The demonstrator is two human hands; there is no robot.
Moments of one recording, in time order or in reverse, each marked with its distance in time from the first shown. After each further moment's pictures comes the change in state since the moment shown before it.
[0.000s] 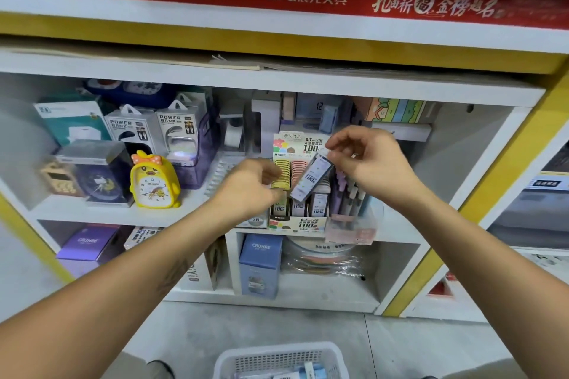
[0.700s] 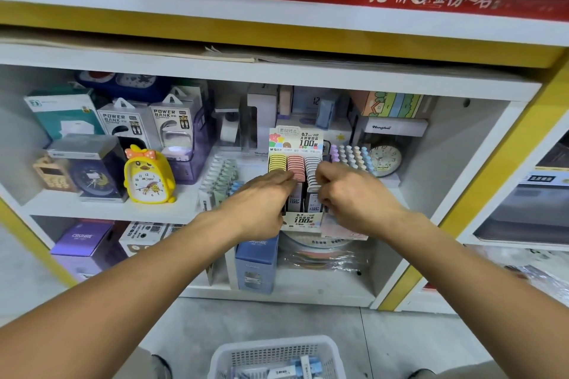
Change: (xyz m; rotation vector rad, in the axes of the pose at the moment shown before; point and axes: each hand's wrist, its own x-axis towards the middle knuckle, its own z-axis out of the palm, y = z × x) left_hand -0.007 -0.004 0.023 0.645 -0.239 0.411; right_hand -0.022 0.031 0.024 -0.838 -0.336 -0.390
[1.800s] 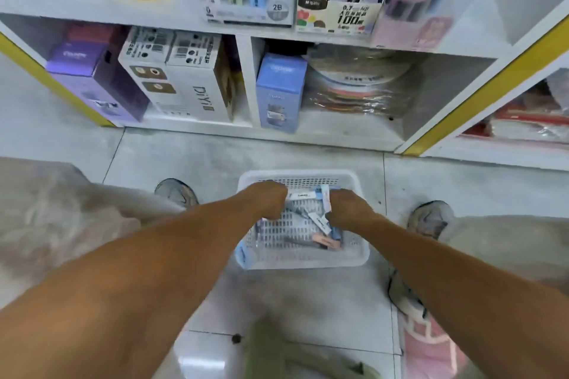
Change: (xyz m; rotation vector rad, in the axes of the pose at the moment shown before) left_hand -0.133 0.013 0.286 -0.071 -0.881 -0.264; right_hand -0.180 -0.140 0.291 0.452 -0.922 0.497
